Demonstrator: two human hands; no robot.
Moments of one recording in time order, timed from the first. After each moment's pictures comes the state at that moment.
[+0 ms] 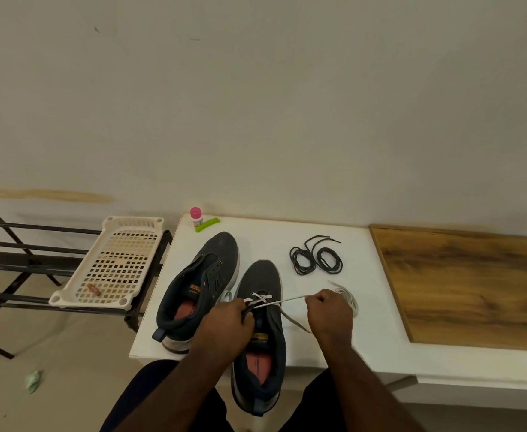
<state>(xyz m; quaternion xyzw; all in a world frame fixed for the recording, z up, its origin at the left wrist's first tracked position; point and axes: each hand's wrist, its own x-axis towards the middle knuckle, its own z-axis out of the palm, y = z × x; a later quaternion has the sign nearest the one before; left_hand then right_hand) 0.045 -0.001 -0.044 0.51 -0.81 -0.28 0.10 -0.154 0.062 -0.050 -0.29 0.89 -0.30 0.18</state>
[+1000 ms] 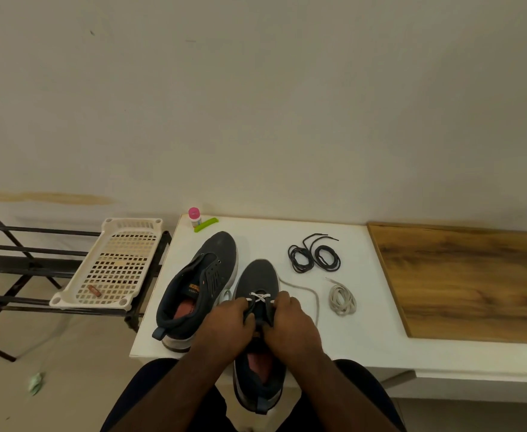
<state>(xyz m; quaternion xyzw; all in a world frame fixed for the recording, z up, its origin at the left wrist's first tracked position) 0.043 0.006 -0.031 0.48 -0.83 -0.26 0.09 -0.091 0.073 -0.036 -0.51 0.81 -0.17 0.23</state>
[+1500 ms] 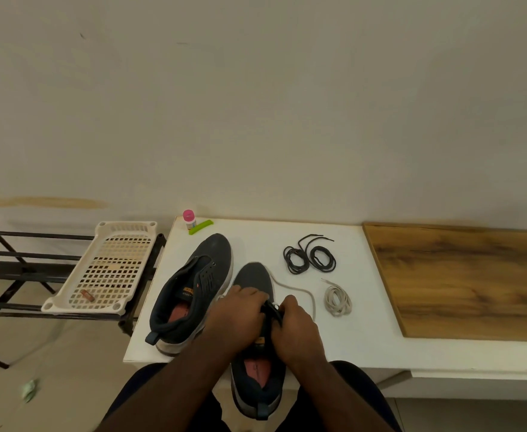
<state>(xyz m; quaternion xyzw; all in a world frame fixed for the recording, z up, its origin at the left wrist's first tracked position) 0.013 -0.008 -0.025 0.39 -0.91 -0.15 0.03 -0.103 0.082 -0.037 -0.45 0.83 -0.23 0.24</state>
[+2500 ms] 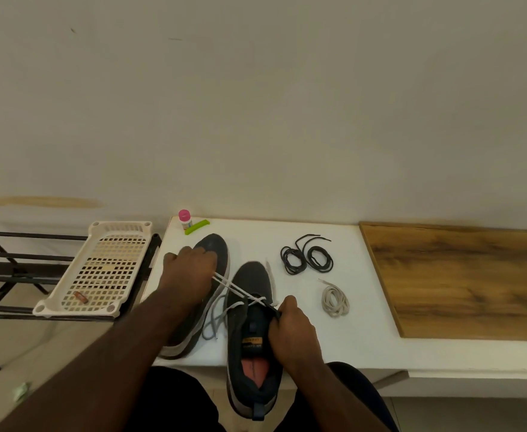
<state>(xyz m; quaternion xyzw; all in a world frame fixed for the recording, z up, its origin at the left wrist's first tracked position) 0.044 -0.085 0.021 0.48 -0.88 -0.03 -0.08 -0.100 0.077 -0.036 -0.43 0.84 -0.21 0.25</state>
